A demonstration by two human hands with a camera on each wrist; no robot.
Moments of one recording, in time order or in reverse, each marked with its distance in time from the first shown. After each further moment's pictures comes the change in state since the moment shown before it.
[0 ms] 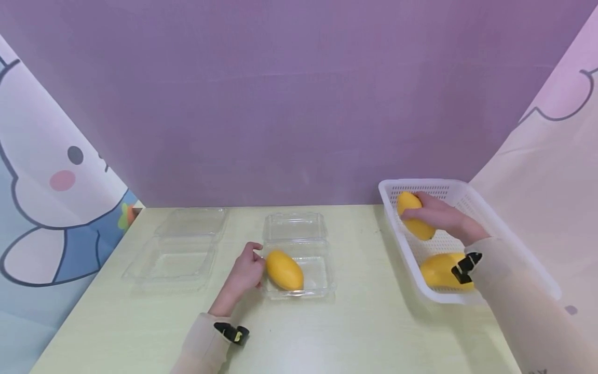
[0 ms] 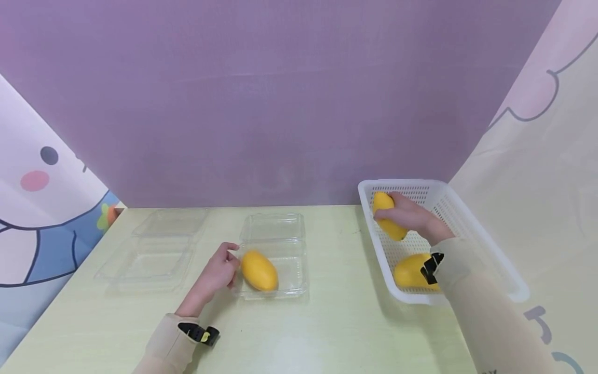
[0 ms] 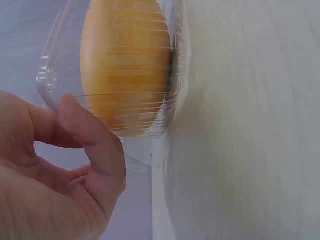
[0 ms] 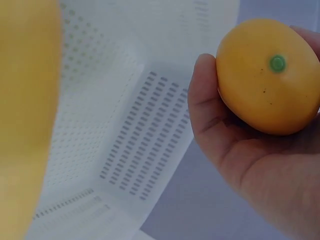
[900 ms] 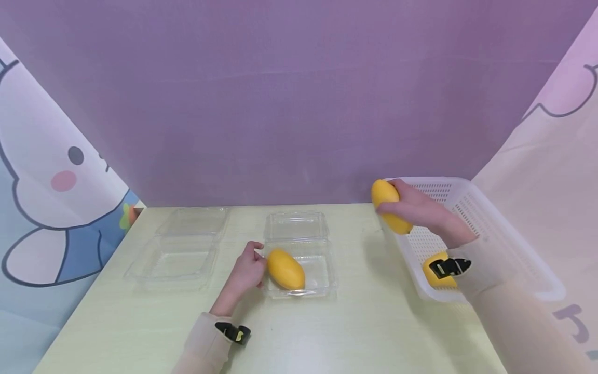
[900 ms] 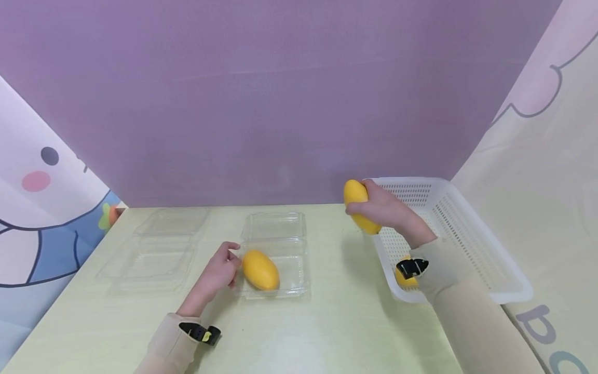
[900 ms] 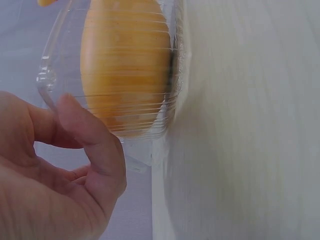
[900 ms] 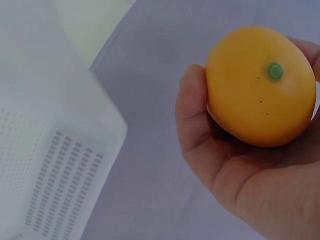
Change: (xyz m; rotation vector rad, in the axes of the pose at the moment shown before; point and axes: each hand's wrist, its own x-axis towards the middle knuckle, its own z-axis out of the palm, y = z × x) left_hand -0.004 0.003 -0.003 -0.003 0.001 -0.007; right_hand -0.013 -0.075 0.022 0.012 0.047 -0.088
